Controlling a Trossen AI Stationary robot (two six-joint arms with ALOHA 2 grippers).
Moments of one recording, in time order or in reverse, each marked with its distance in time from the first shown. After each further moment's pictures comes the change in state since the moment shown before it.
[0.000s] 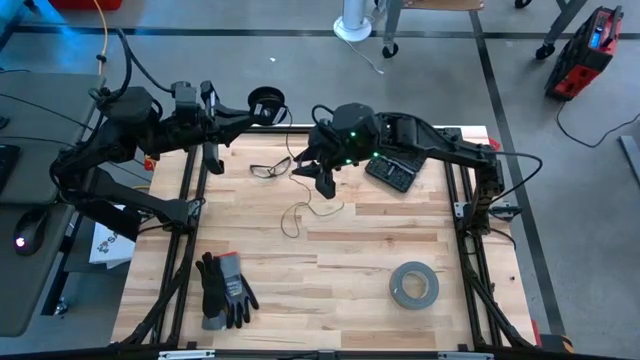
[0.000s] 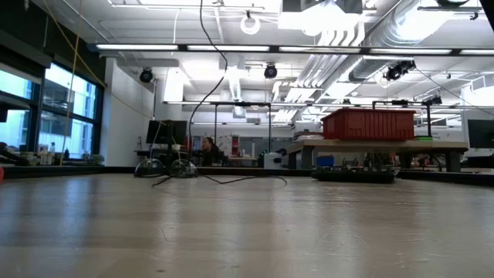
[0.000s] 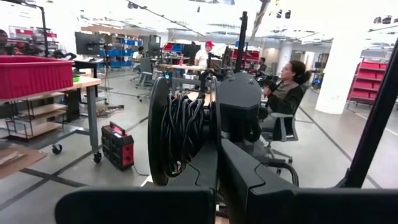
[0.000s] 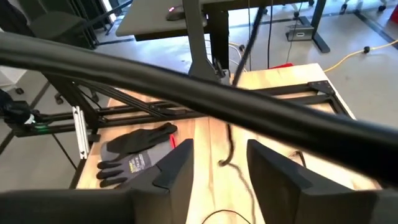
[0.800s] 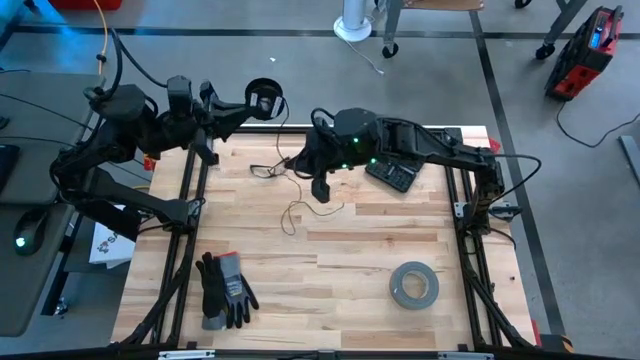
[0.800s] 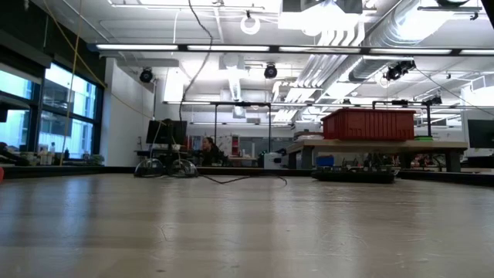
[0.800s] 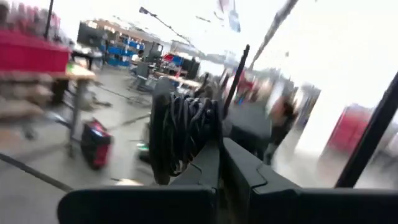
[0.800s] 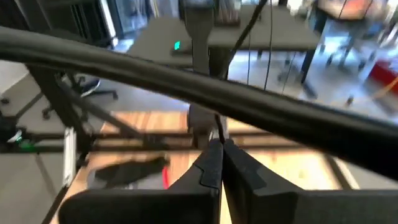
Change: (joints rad) left arm 0.000 0.000 0.000 0.085 -0.021 -0.205; right arm 0.049 0.007 -0.002 0.141 0.062 -0.078
